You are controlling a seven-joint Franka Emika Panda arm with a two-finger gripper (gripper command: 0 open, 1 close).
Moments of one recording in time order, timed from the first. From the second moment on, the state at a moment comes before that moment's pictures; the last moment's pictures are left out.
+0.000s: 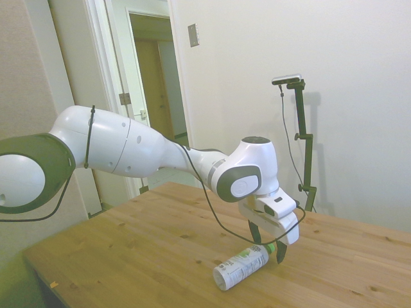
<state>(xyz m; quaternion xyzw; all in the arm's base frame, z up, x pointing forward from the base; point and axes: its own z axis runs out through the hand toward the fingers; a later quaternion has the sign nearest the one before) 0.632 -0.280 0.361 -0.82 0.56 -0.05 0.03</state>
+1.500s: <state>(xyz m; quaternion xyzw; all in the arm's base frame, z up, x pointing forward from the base) 0.644 -0.248 0.357 -0.79 0.60 -0.03 0.05</state>
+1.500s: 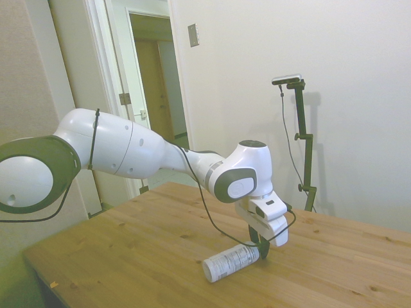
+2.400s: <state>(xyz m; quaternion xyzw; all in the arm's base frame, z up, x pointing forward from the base) 0.620 -0.112 0.509 -0.73 0.61 -0.29 0.05</state>
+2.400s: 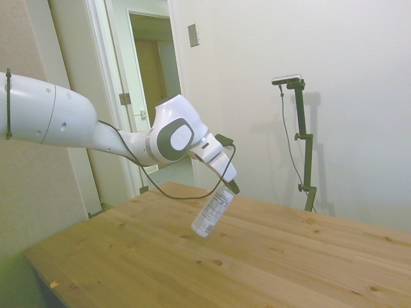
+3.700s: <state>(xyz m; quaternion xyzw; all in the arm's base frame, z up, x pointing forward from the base) 0.645 -0.093 0.457 -0.54 0.63 -0.56 0.00</state>
